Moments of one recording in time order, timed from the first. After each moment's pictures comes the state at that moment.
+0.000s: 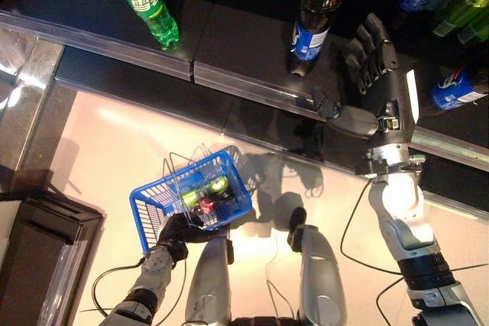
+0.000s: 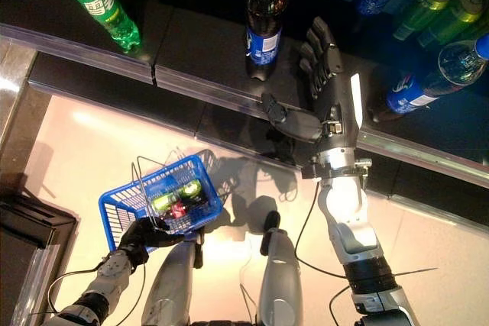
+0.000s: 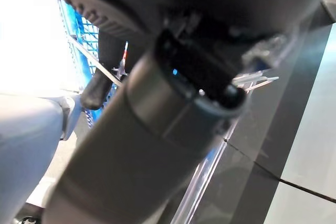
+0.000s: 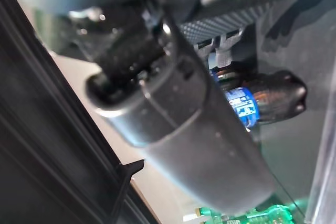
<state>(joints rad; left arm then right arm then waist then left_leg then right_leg) -0.26 0.32 -0.25 1.07 -0.37 -0.26 0.01 -0.35 -0.48 0.11 -0.02 0.32 -0.35 -0.18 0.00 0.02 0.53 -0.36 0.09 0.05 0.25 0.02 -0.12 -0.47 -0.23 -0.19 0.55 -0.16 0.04</state>
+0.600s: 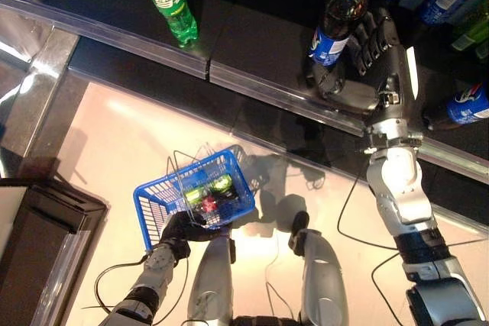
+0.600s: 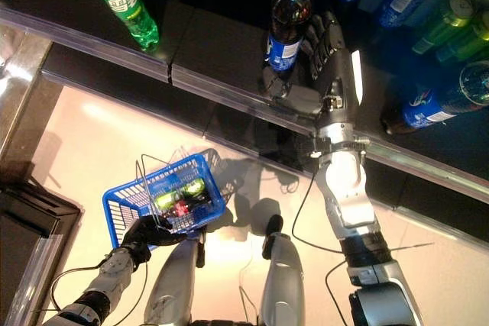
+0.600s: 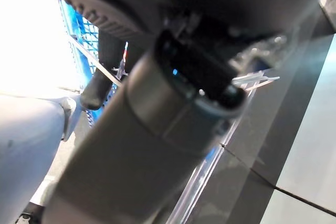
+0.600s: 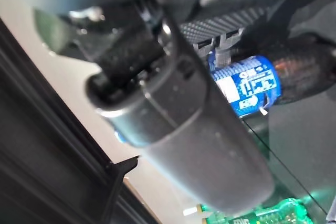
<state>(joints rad) -0.26 0.32 -0.26 1.04 -0.36 -0.22 0.01 -0.54 -0.49 0.11 0.11 0.40 -0.25 -0.17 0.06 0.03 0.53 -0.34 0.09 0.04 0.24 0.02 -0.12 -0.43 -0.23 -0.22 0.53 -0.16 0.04</state>
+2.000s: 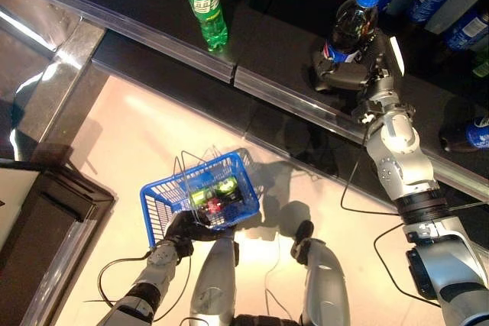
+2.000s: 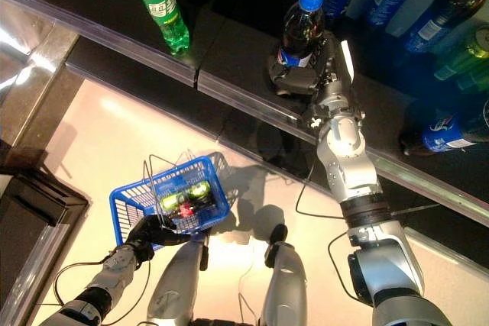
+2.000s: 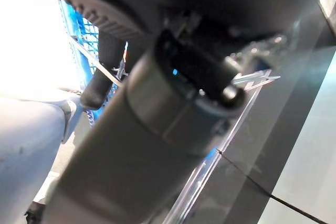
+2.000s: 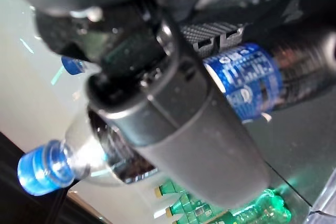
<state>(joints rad) -0.28 0.32 -0.30 1.02 -0.36 -0.18 0.01 -0.78 -0.53 0.17 0.39 0.55 -0.08 -0.13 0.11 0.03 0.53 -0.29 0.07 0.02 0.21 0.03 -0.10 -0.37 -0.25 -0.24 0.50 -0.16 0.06</state>
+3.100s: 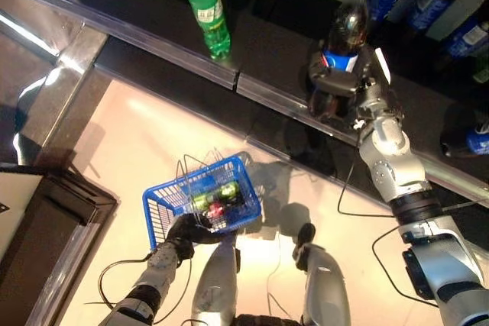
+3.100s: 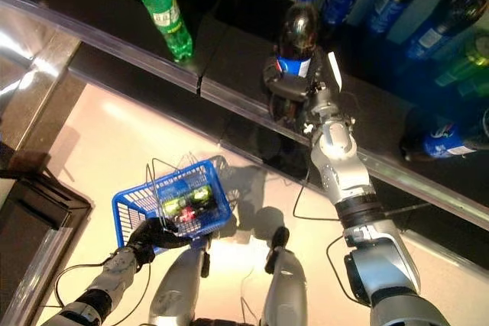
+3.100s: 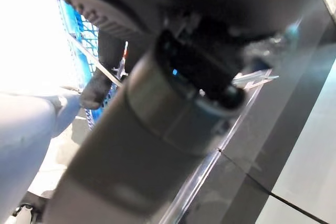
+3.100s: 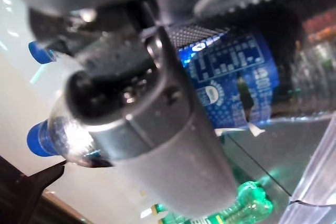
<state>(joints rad) -0.24 0.32 -0.30 1.01 -0.36 -0.17 -0.02 -0.73 -0.52 0.21 0.41 0.54 -0.07 -0.12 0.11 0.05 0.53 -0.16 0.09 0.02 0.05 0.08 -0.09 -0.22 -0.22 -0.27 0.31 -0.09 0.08</state>
